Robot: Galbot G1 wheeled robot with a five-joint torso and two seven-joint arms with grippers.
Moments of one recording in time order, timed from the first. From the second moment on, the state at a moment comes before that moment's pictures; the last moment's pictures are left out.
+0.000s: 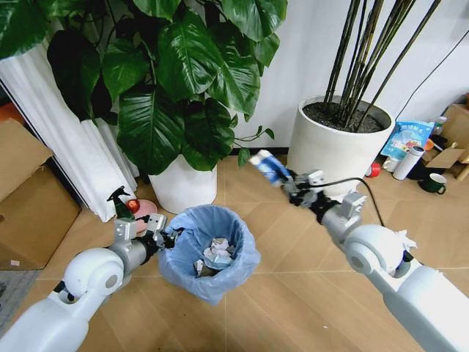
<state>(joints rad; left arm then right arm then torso) 1.14 -0.85 -0.31 -2.04 -0.88 0.71 -0.10 -0.92 0.78 0.08 2.15 0.78 -0.26 0.03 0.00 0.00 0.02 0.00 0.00</state>
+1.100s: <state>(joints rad) 1.06 -0.86 -0.25 -2.00 -0.92 0.72 -0.12 -0.87 0.75 -0.17 2.20 0.80 -0.30 0.02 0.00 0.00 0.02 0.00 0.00</state>
